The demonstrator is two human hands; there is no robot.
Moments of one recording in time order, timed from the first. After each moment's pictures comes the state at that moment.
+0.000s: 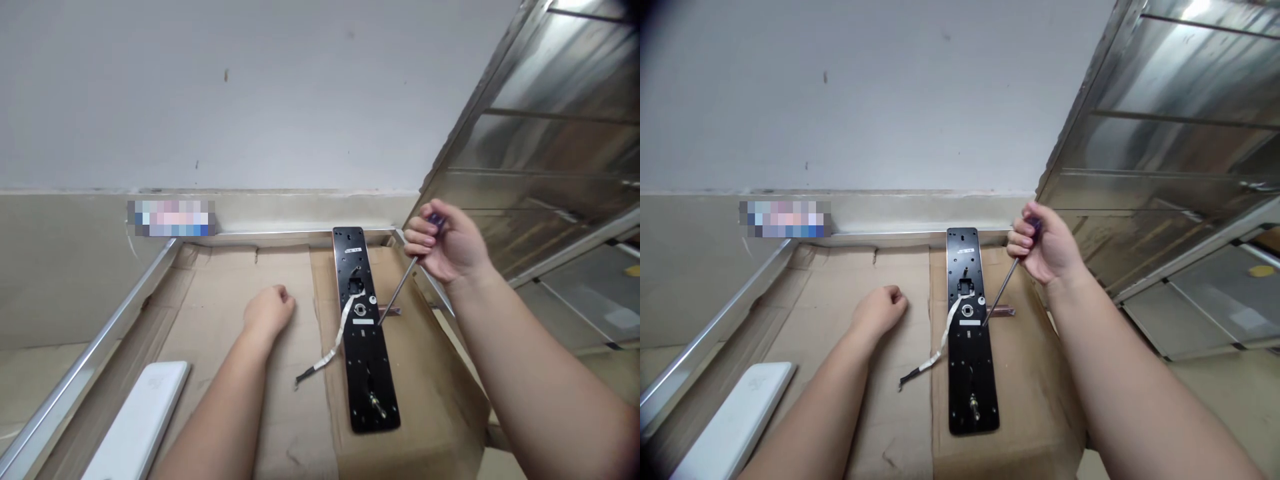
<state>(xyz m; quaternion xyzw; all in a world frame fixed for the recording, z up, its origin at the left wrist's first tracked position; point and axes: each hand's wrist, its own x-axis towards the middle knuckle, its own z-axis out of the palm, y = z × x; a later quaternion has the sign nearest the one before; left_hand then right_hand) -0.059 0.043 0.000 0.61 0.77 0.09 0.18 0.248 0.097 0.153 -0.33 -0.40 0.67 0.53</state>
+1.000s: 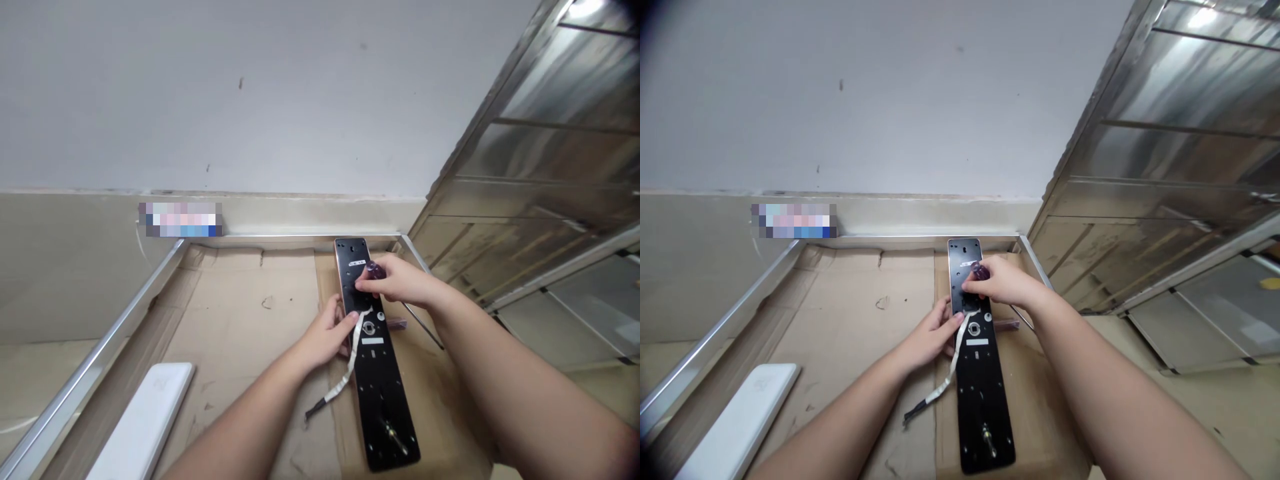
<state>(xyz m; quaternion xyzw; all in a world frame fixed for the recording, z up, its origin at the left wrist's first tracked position) 0.027 0.011 -0.002 0.47 0.41 0.38 0.68 0.204 0.090 0.113 -0.50 -0.71 0.48 0.13</state>
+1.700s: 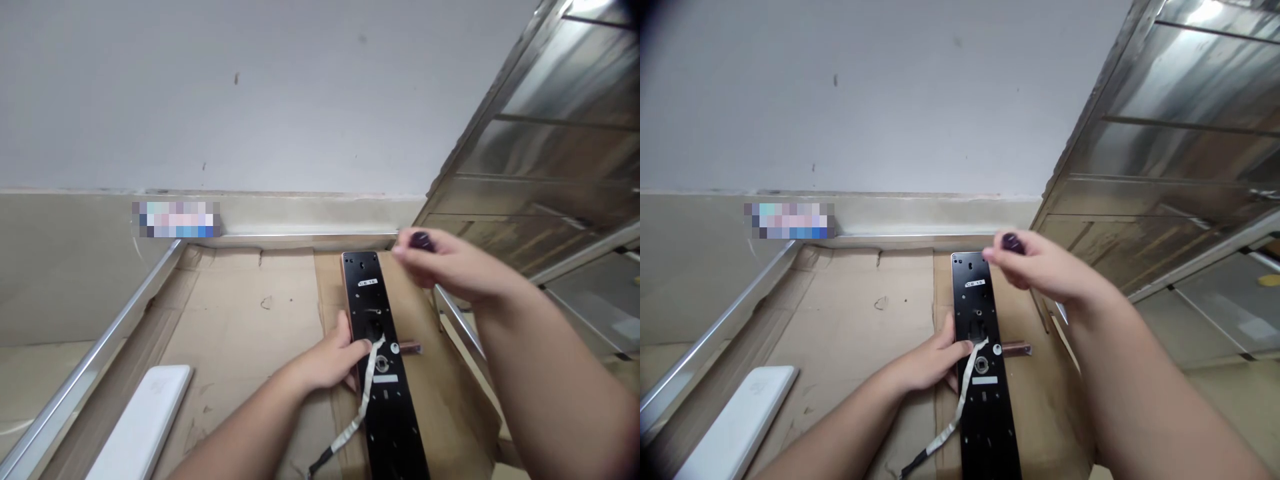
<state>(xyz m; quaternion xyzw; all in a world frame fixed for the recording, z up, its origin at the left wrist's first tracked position) 0.033 -0.010 0.015 0.49 0.37 0.26 0.74 0.234 0.071 0.171 -0.42 -0.67 0.54 0.27</state>
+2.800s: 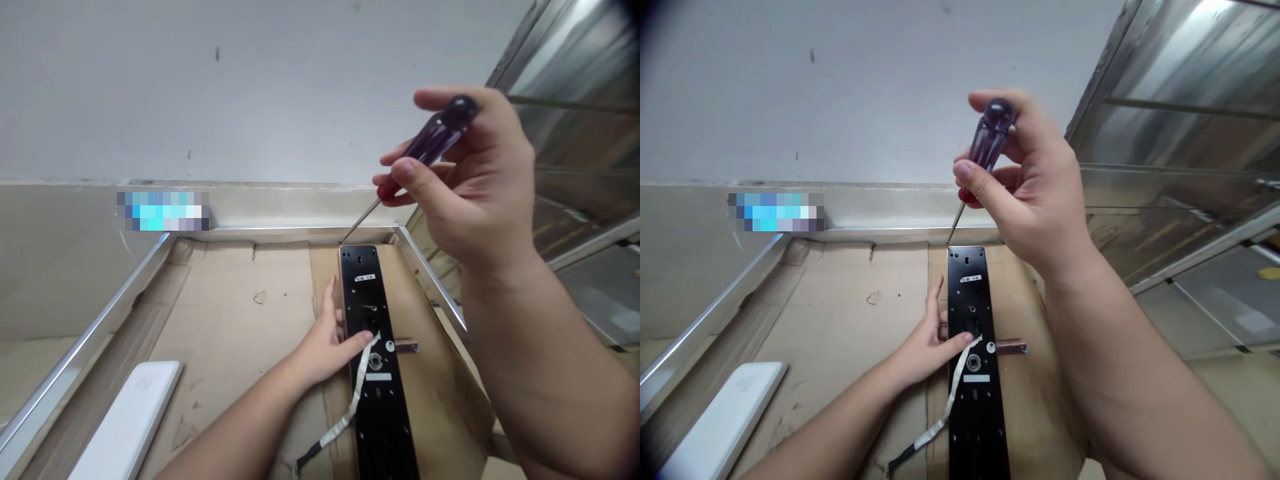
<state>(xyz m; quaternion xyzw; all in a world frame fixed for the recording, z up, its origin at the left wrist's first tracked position) 0.042 -0.011 0.005 0.49 0.33 0.44 0.68 0.195 0.084 0.201 -0.25 -0.77 0.16 0.56</state>
